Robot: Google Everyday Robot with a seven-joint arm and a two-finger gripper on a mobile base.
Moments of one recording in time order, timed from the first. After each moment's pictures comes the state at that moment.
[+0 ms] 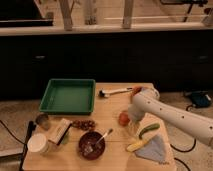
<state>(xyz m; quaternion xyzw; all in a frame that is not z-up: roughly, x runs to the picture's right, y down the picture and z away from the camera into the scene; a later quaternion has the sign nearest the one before) 0.147 0.206 0.843 -0.30 -0.14 -0.10 0.94</state>
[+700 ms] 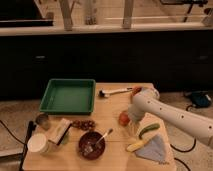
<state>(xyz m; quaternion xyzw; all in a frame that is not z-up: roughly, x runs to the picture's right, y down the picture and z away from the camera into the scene) 0.147 0.207 0.846 -0.30 -0.15 -0.10 0.94</state>
